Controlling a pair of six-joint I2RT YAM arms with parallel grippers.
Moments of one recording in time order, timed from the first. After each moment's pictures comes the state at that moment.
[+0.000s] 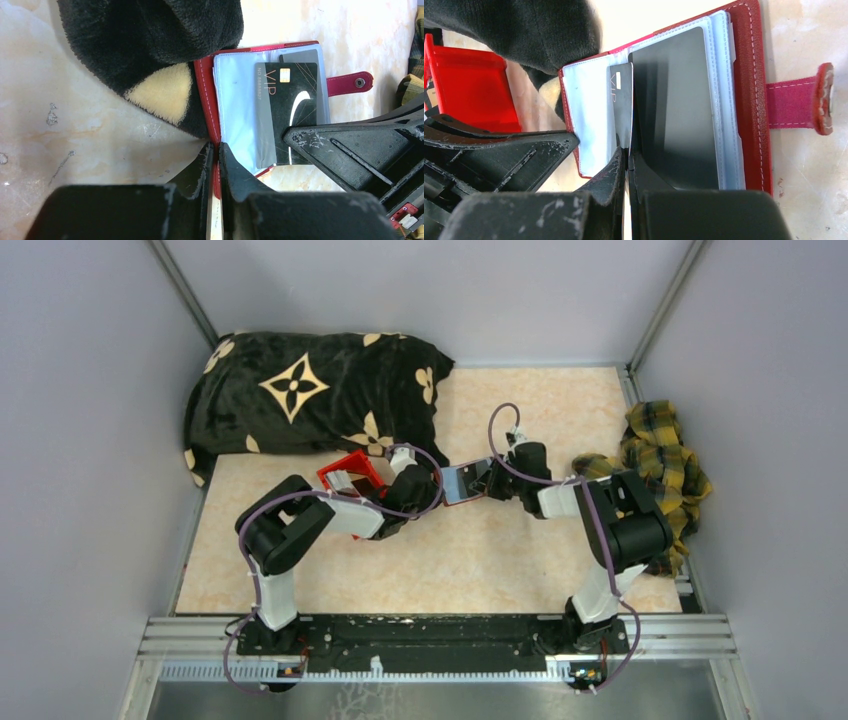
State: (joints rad) left arm -0.84 1.91 0.86 0.45 -0.31 -0.97; right arm 0.31 1.72 0.66 0.42 -0.37 0.61
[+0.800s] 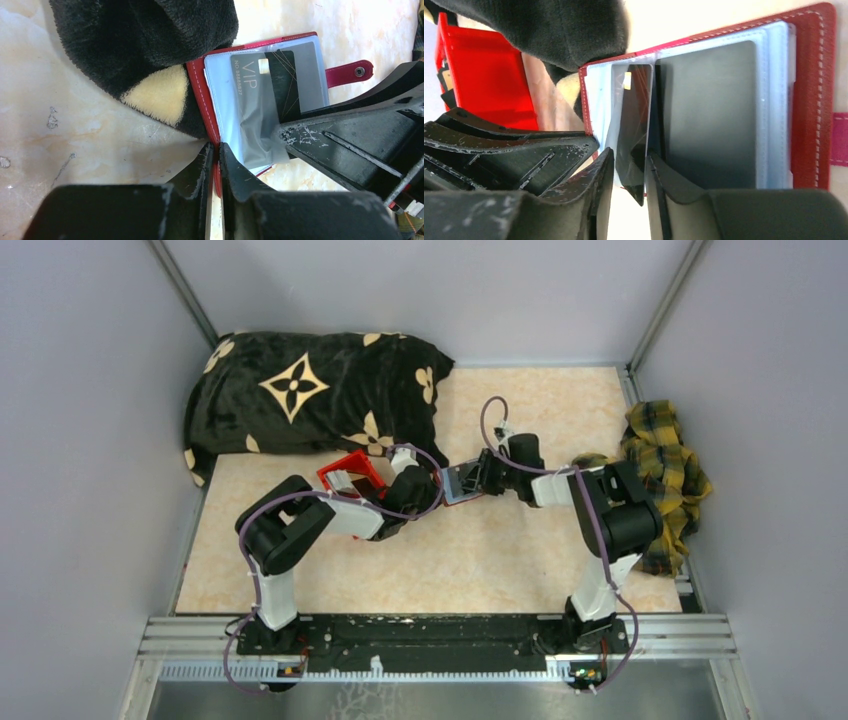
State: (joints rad) left arm -0.84 1.91 0.84 0.48 -0.31 -0.93; right arm 0.31 1.81 0.77 0.34 -0.49 0.60
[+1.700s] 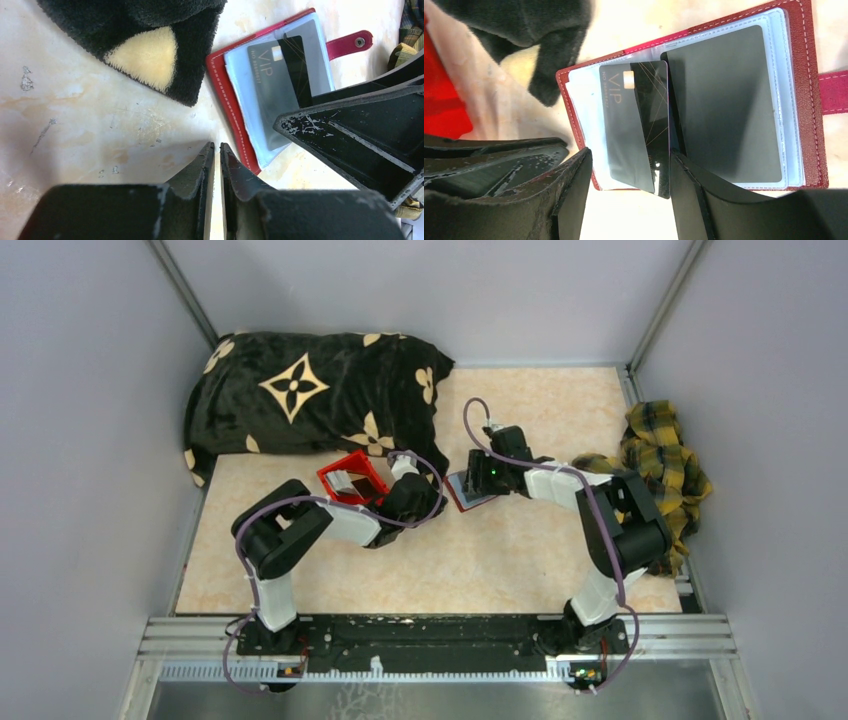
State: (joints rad) left arm -0.86 1.88 0.78 0.53 -0.27 -0.95; right arm 0.41 1.70 0.91 -0.09 -0.19 0.39
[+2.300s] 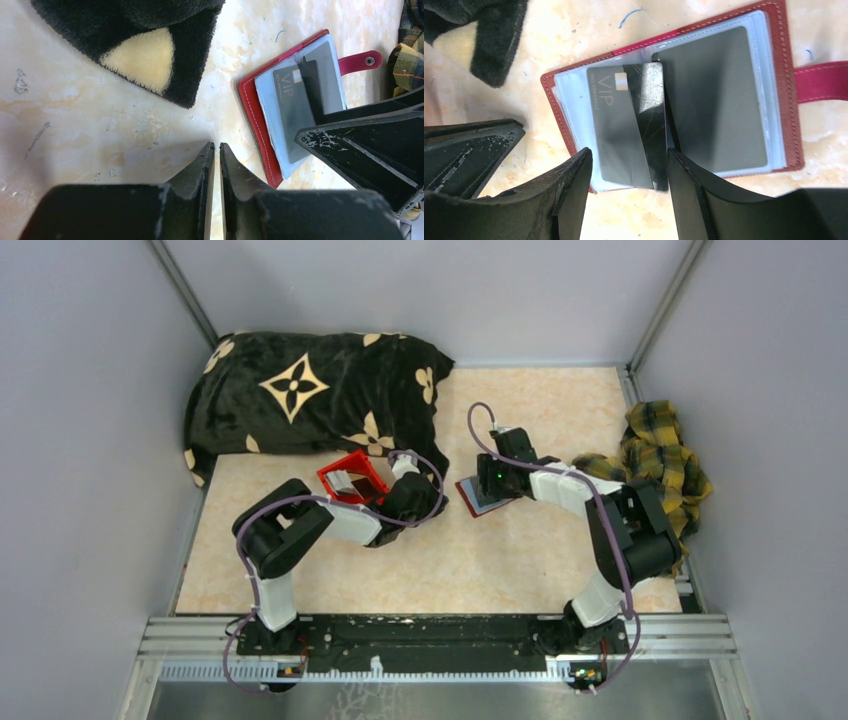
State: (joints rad) left arm -0.86 1.88 0.79 0.52 -0.26 -0.95; right arm 0.41 1.63 0.90 -0.21 -0.07 0.34
